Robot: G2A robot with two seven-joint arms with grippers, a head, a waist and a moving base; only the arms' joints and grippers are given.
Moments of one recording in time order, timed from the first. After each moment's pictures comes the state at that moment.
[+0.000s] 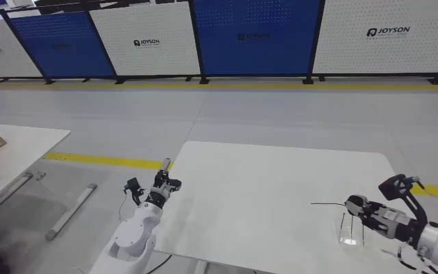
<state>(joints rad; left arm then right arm) 1.73 -1.15 -1.60 -1.80 -0.42 0.00 0.00 -1.53 -0.72 1.59 -1.99 -0.28 -0.34 0.85</state>
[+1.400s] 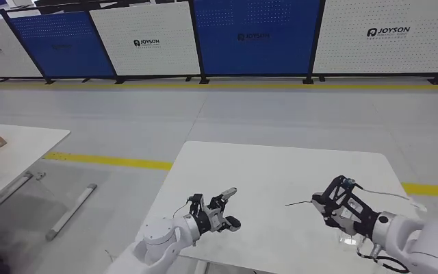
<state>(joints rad) 1.62 -1.02 -1.23 -1.92 -0.81 0.34 -0.29 -1.26 -0.72 1.22 -2.16 -0.68 -0.34 0.86</state>
